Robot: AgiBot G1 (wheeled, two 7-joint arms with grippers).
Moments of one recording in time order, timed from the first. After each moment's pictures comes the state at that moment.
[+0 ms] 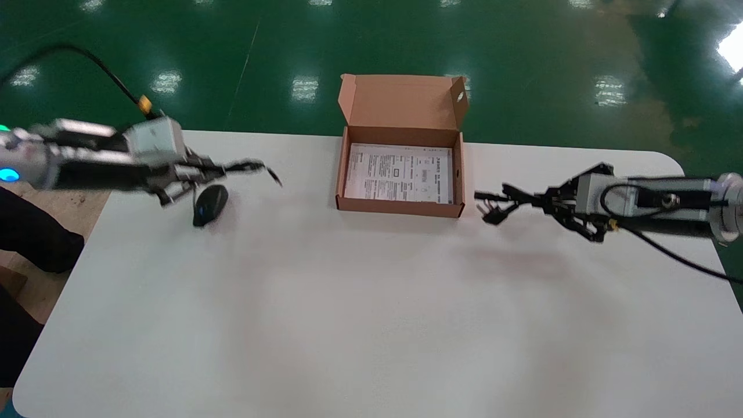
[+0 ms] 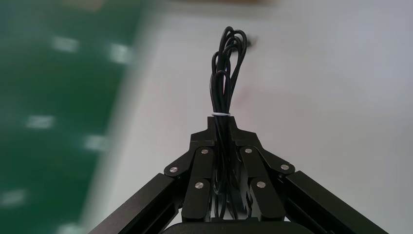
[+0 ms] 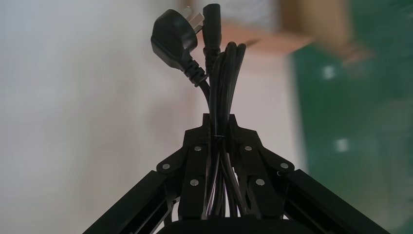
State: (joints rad) left arm -1.87 0.99 0.67 -0.15 1.54 1.23 0.57; right arm 1.69 -0.96 -0.51 0.20 -1.55 -1.20 -0.82
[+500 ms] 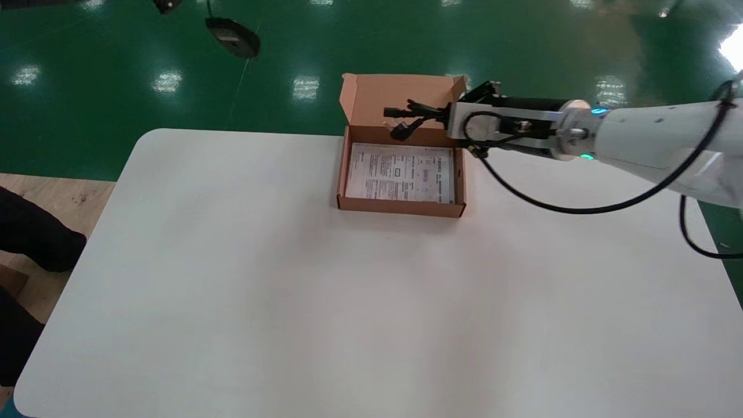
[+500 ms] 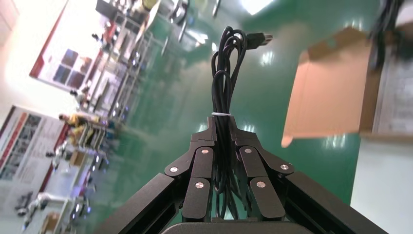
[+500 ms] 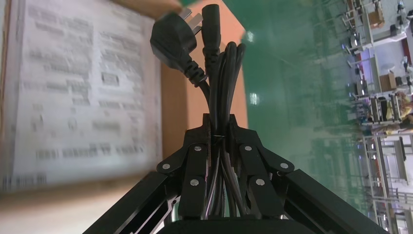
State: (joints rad) left arm -1.94 0.97 0.53 -0.37 1.34 1.16 0.67; right arm 1.70 -1.25 -0.48 0.20 -1.53 -0.87 -0.92
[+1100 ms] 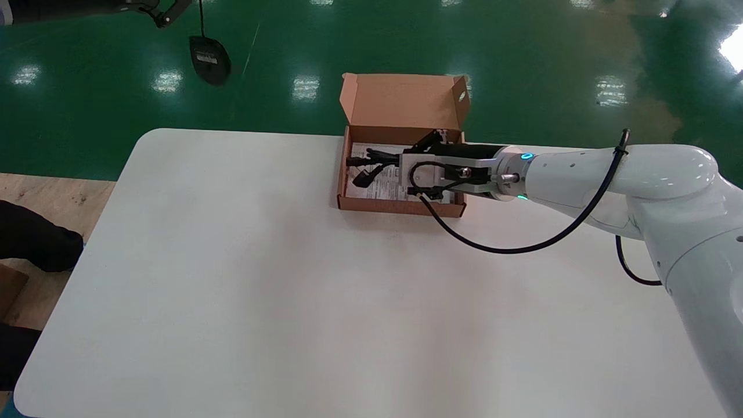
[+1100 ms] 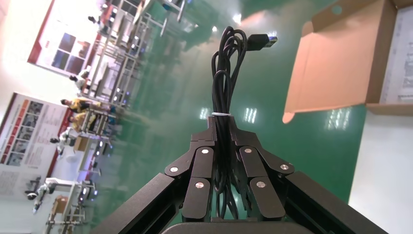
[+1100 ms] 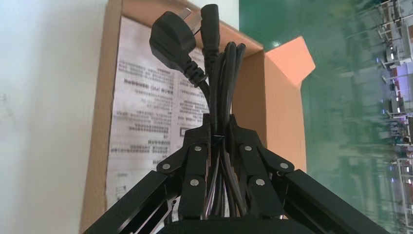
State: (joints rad) left arm -1.95 0.97 0.54 -0.37 1.37 1.10 0.69; right arm 1.64 -1.37 -0.56 0.19 -1.50 -0.78 -0.94
